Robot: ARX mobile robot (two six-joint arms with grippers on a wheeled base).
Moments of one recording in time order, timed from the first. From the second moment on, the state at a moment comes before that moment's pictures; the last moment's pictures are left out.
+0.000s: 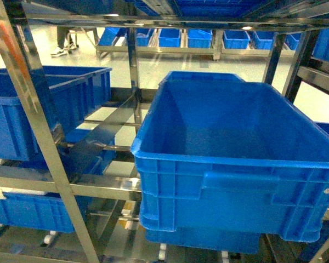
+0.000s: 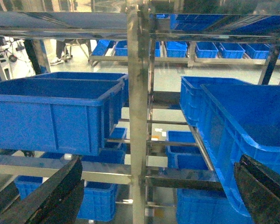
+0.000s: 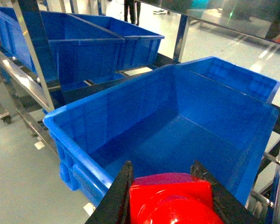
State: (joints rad) left arm 0.00 0.01 0.02 0.00 0.00 0.00; right arm -0.12 1.29 0.61 0.35 -0.71 -0.31
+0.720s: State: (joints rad) left arm 0.00 0.01 0.02 0.00 0.00 0.00; right arm 0.11 1.57 0.77 0.35 -0.64 -0.36
